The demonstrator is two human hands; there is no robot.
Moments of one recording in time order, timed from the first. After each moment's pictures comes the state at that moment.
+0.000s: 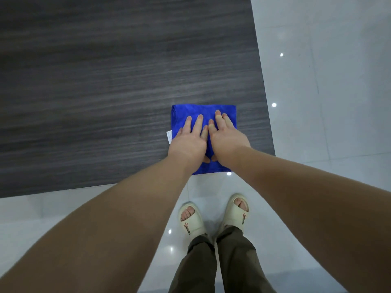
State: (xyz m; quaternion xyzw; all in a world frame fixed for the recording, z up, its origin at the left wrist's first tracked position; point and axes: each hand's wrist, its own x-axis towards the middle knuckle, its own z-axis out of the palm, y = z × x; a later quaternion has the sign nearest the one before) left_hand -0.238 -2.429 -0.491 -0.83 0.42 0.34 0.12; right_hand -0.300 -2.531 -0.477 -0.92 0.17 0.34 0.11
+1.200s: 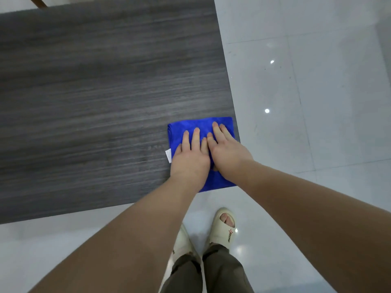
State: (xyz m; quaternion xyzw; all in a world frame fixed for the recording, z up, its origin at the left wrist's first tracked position) left_hand -0.278 -2.511 -0.494 -0.85 0.41 0.30 0.11; right_hand -0.332 -2.623 -0.484 -0.94 0.12 0.30 0.12
